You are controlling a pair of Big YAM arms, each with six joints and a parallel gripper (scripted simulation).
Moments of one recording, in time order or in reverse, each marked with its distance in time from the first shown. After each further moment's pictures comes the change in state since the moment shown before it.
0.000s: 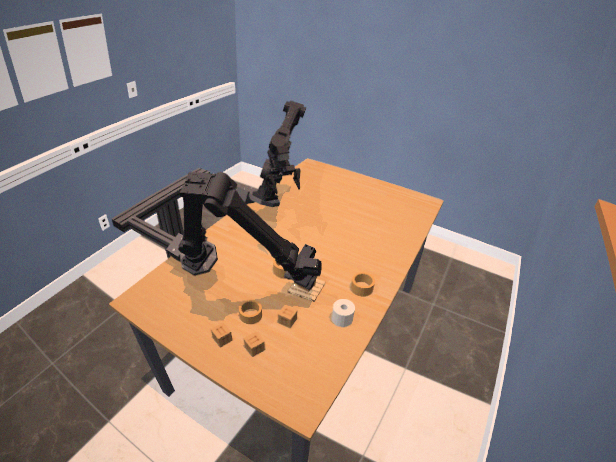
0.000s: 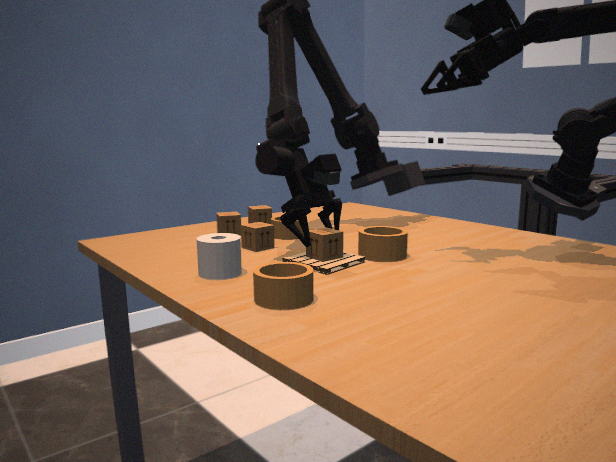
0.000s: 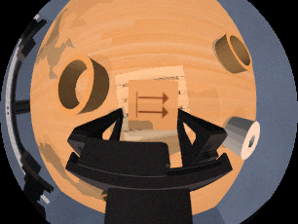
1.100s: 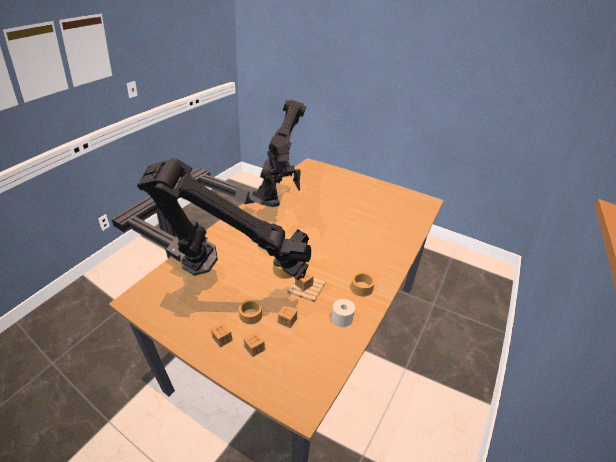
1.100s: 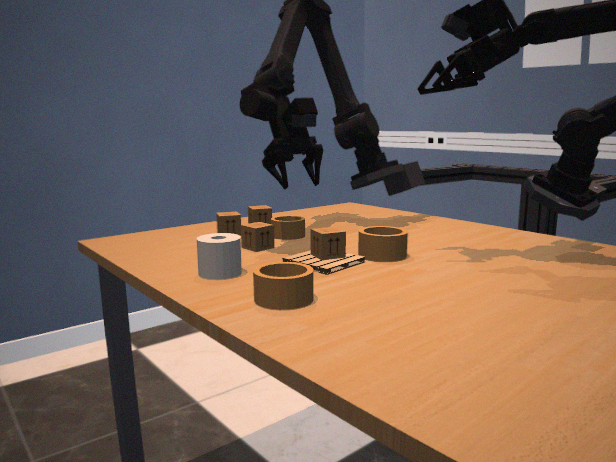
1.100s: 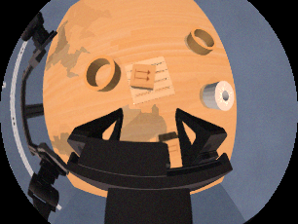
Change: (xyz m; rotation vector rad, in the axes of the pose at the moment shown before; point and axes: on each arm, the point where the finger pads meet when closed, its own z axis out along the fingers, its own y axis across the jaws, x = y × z) left arm -0.003 -0.003 0.006 0.007 -0.010 -0.007; right arm 0.004 0.002 -0.129 0.058 -0.003 0.106
